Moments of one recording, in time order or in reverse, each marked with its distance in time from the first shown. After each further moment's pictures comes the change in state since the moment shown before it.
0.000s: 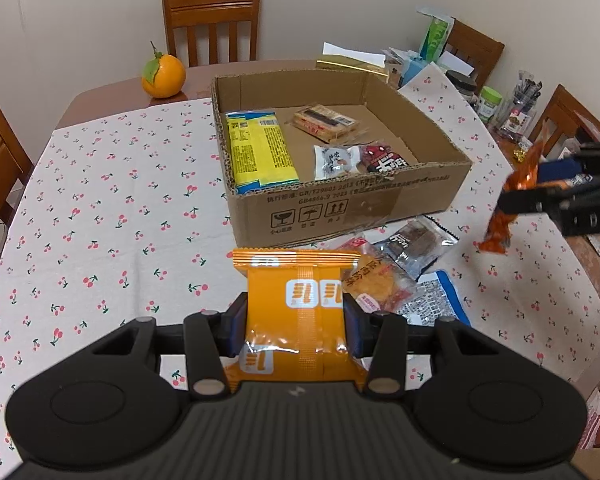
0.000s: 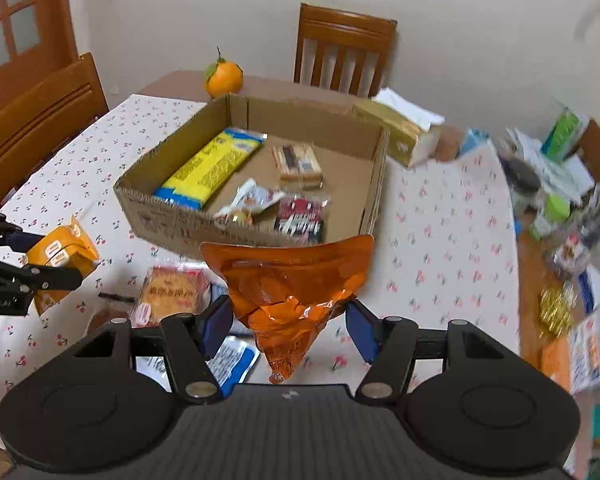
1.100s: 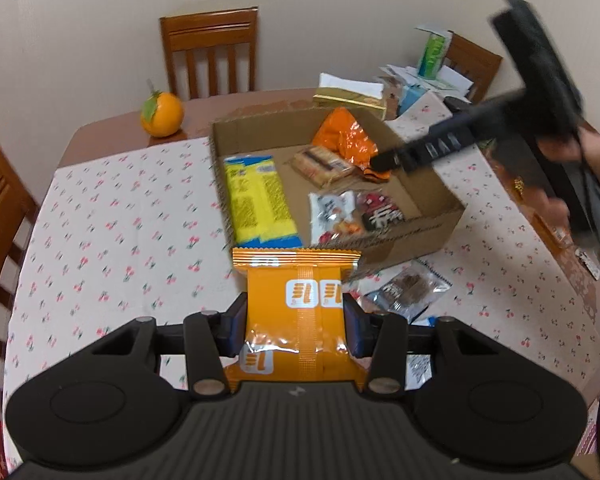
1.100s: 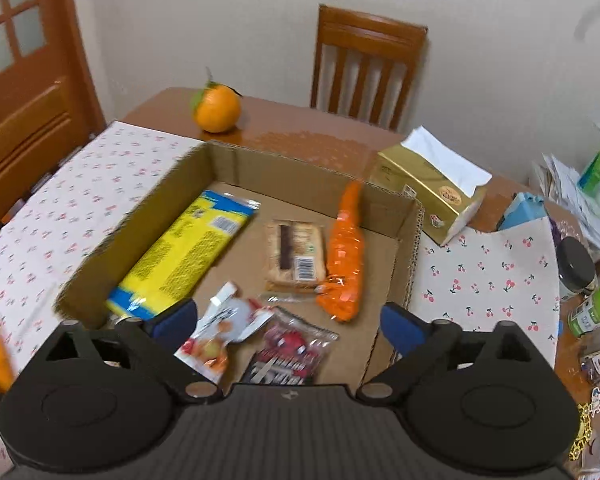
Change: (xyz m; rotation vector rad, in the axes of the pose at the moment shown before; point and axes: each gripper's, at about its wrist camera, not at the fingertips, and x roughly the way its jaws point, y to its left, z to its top) left arm -0.013 -0.009 0.046 0.033 -0.039 0.010; right arm 0.092 -0.020 0.105 -0.033 -0.004 0.073
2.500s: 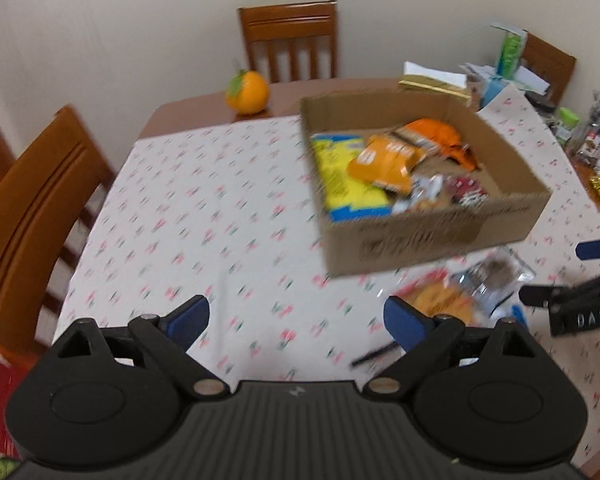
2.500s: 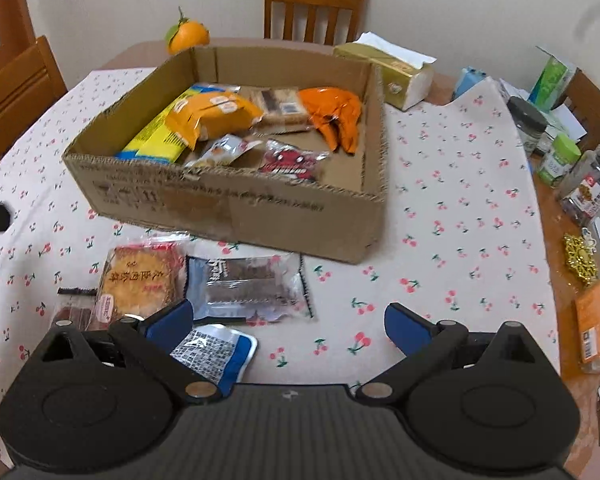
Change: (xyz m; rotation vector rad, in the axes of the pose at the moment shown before) left arm 0.003 0.020 -0.039 -0.099 0.010 0.257; right arm -0.022 0.037 -0.128 0.150 0.094 -0.119
